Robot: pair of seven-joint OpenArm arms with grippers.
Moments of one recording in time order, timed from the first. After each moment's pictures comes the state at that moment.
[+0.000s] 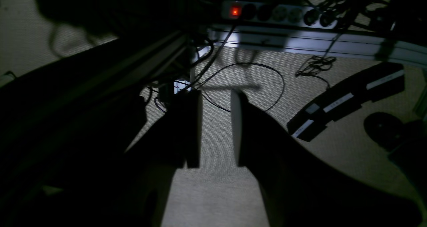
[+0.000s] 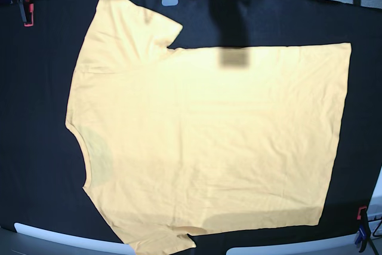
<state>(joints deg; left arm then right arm) 6.8 5.6 -14.4 16.1 -1.0 -6.0 2.1 -4.4 4.2 -6.4 17.0 3.8 8.4 -11.0</state>
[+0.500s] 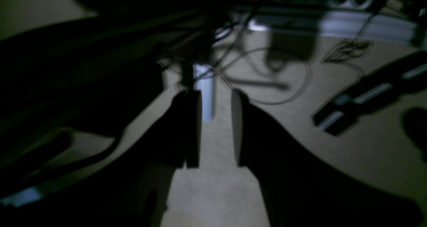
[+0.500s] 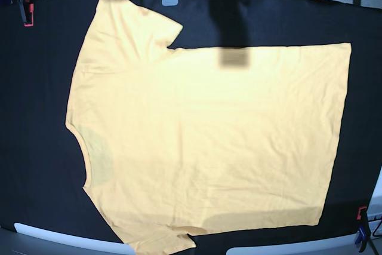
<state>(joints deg) 20.2 5.9 -14.4 33.1 -1.0 -11.2 8.6 -19.1 11.0 -6.5 38.0 14.6 18.5 -19.5</state>
